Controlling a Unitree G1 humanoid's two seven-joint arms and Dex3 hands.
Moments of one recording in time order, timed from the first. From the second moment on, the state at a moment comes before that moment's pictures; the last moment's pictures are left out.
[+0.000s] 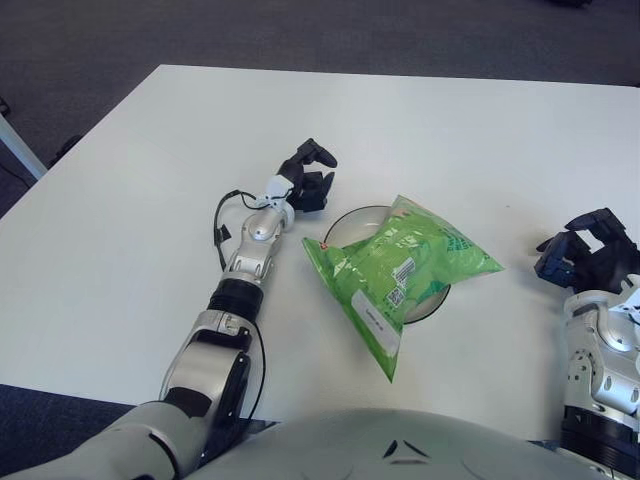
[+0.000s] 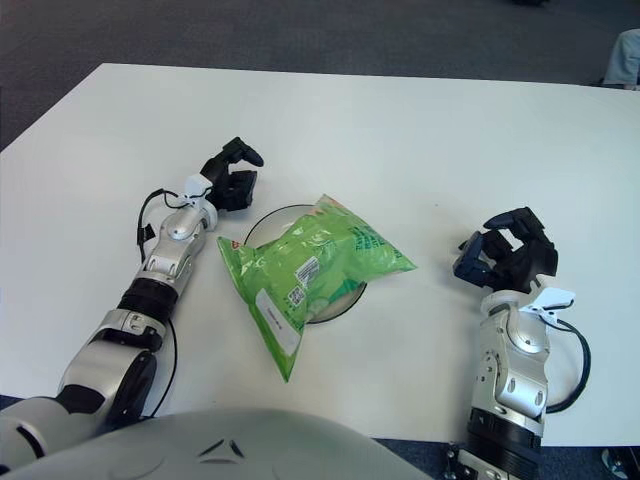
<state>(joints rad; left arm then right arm) -0.47 0.02 -0.07 0.56 0.04 -0.30 -0.14 0.13 -0.13 -0.46 -0.18 0.28 0.08 -0.12</state>
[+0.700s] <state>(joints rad) -0.48 0.03 -0.06 0.56 0.01 -0.27 -0.16 0.14 -0.16 -0.40 -0.17 0.24 0.03 -0.05</state>
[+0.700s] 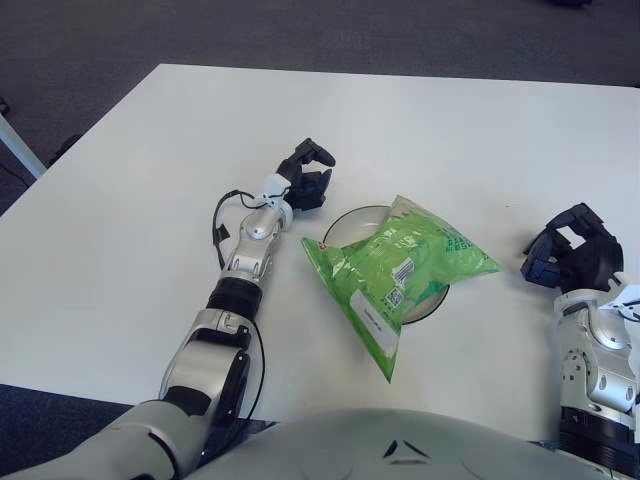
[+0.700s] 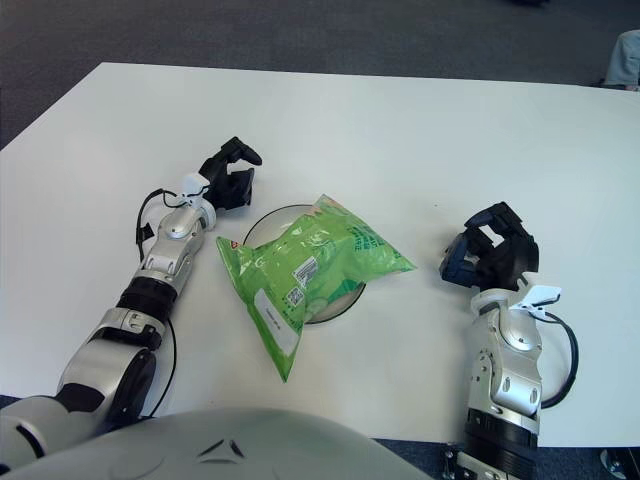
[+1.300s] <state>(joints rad) -0.48 0.04 -0.06 0.56 0.01 -0.28 -0.17 0.15 -0.16 -0.38 -0.17 0.20 0.02 -0.10</state>
